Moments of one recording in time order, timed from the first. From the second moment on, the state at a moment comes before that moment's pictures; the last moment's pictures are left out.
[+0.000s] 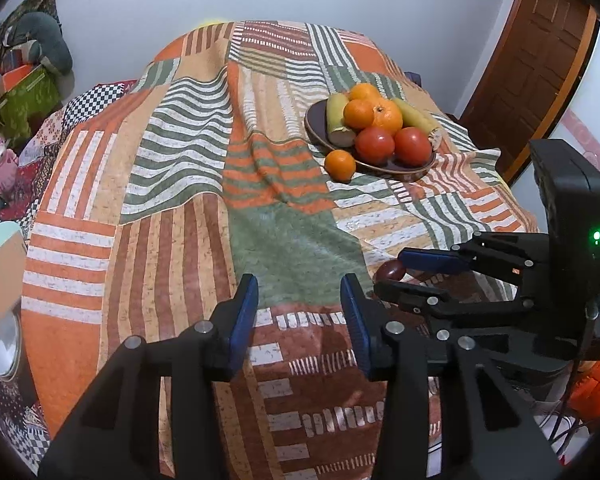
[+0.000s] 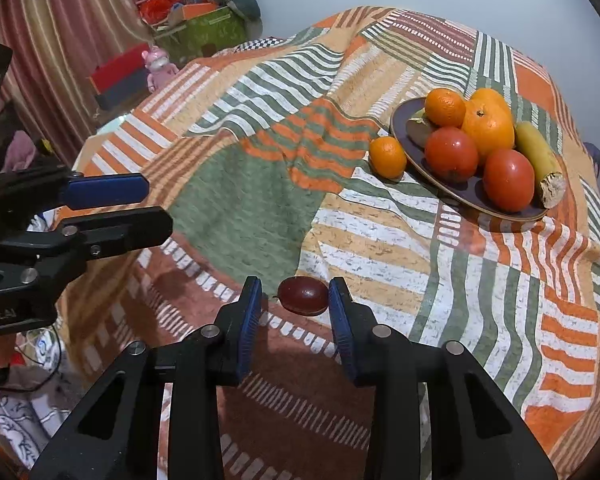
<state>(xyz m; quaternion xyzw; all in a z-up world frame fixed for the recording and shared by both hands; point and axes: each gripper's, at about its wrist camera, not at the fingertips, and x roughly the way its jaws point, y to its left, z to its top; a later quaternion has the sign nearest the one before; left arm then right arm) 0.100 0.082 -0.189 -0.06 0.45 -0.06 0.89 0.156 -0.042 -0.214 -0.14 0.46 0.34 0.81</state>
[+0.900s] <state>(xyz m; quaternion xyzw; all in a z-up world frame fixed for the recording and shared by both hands) 0.233 0.026 -0.208 -0.04 0.47 -0.10 0.88 0.212 -0.140 -0.163 -0.07 0.39 0.27 0.88</state>
